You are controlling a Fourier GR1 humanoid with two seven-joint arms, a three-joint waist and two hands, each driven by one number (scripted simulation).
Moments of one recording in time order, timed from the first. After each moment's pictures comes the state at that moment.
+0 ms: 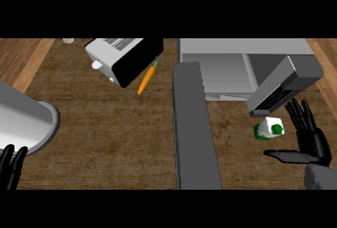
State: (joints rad) left arm 0.51 0.01 0.09 -2.24 0.23 -0.26 -0.16; right arm -0.25 -0.31 -0.29 -0.73 0.00 0.27 -0.87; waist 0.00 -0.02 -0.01
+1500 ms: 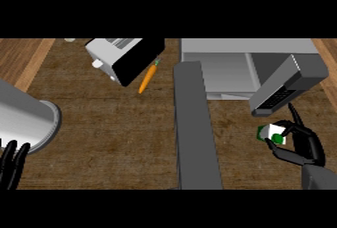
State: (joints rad) left arm 0.48 0.02 0.10 -2.23 0.26 -0.25 -0.11; right arm -0.33 -0.34 -0.25 -0.47 -0.01 0.27 -1.00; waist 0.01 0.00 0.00
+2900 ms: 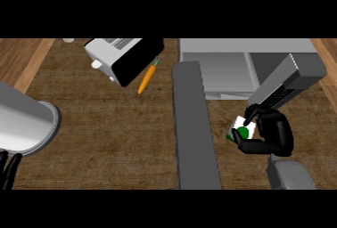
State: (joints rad) left arm 0.54 0.02 0.16 -2.21 0.32 -0.32 -0.15; right arm -0.17 -0.11 -0.06 -1.24 -0.02 0.06 -0.63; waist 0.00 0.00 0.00
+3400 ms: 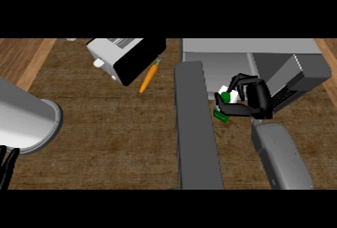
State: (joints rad) left arm 0.48 0.03 0.22 -2.15 0.33 -0.34 -0.15; right arm -0.49 -0.09 -0.09 -0.99 0.06 -0.07 -0.51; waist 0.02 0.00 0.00
